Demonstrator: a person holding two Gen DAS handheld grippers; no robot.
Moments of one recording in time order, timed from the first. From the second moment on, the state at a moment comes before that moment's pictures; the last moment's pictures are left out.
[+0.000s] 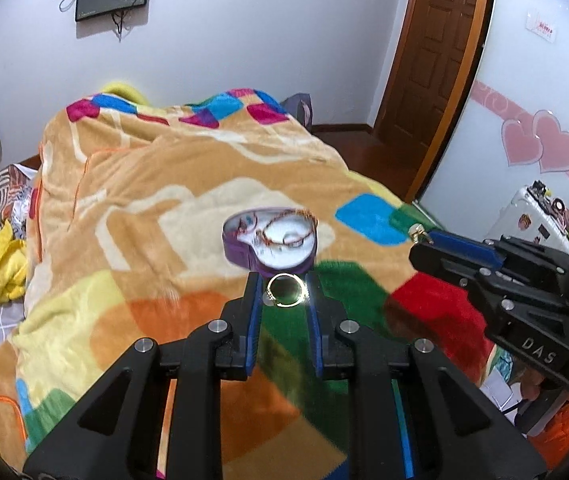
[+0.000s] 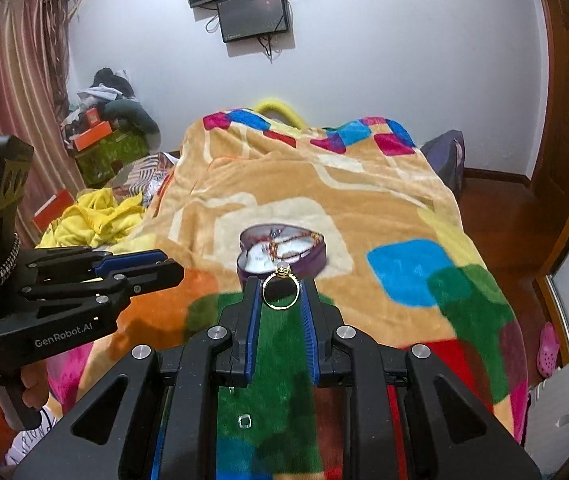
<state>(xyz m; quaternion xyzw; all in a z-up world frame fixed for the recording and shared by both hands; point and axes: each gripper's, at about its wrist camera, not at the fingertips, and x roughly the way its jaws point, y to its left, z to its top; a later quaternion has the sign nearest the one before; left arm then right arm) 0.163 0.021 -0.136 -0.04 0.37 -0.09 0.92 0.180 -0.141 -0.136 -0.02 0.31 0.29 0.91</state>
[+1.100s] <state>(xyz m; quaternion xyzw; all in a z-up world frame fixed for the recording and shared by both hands) 0.254 0.029 -0.161 -0.06 0.38 -0.10 0.92 0.274 -0.112 -0.156 -0.03 0.34 0.31 0.89</state>
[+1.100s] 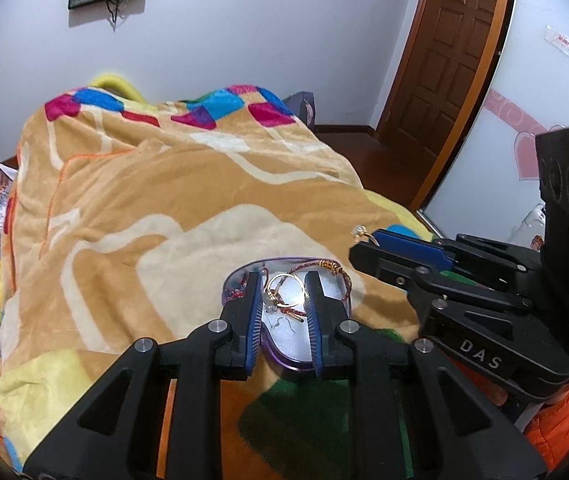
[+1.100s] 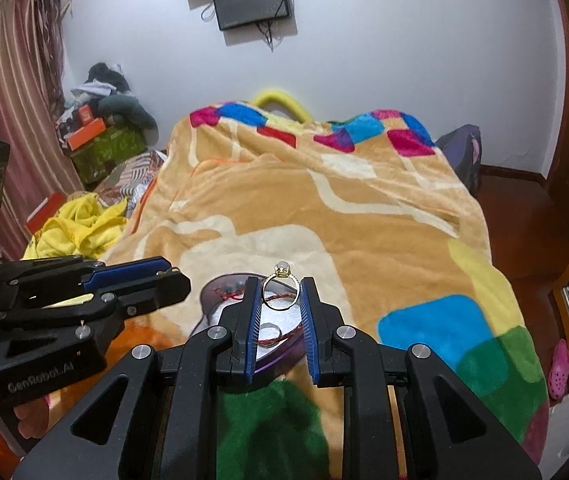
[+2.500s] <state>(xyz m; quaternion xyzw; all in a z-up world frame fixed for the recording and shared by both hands) 0.221 0.030 -0.127 -0.05 0.37 -0.09 0.92 0.249 -0.120 -0.140 -0.07 0.35 0.31 0.88</state>
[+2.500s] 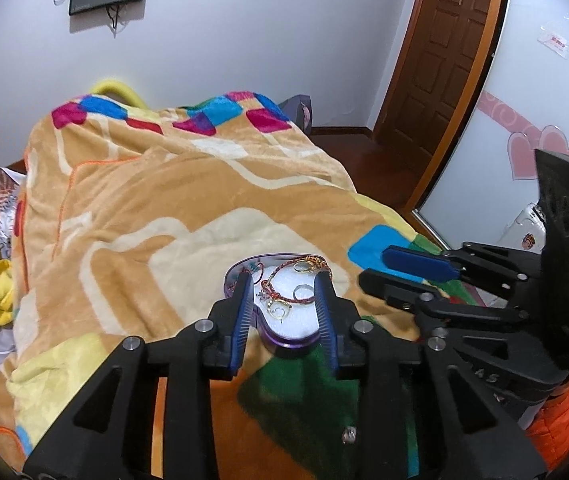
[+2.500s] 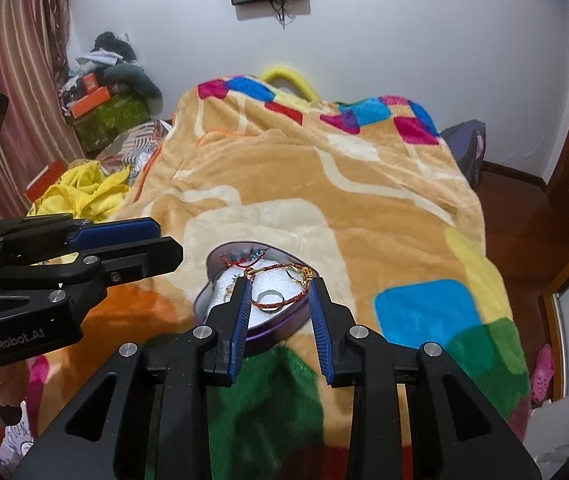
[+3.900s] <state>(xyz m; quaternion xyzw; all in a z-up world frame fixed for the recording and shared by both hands) 0.122 0.006 -0.194 -0.04 0.47 -0.11 0.88 0.144 -0.135 -0.214 -0.08 0.41 0.32 0.85</state>
